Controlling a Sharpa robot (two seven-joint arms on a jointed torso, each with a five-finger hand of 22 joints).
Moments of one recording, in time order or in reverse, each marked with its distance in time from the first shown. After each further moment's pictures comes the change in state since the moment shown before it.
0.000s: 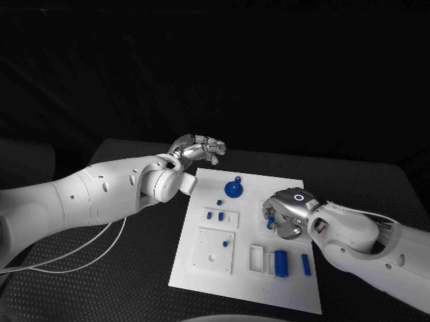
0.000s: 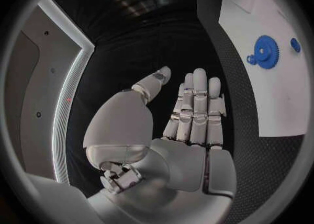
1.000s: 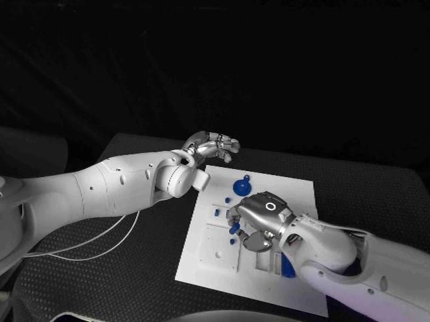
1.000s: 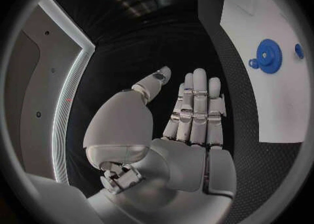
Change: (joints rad) left arm 0.000 0.023 0.000 -0.011 0.001 0.000 0.000; left_hand 0.000 0.000 0.000 0.000 0.000 0.000 0.000 0.000 0.000 0.000 0.000 0.000 0.000 0.000 0.000 -0.001 0.003 0.000 0.000 0.000 0.000 0.001; right arm -0.030 0.127 -0.010 0.120 -0.052 -0.099 -0.002; right_hand 0.005 0.002 0.005 -0.006 0.000 0.015 -0.005 0.008 0.013 0.002 -0.002 0.001 0.000 -0.005 -0.007 0.031 0.016 -0.007 0.009 -0.005 0.021 0.000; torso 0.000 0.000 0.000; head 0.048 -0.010
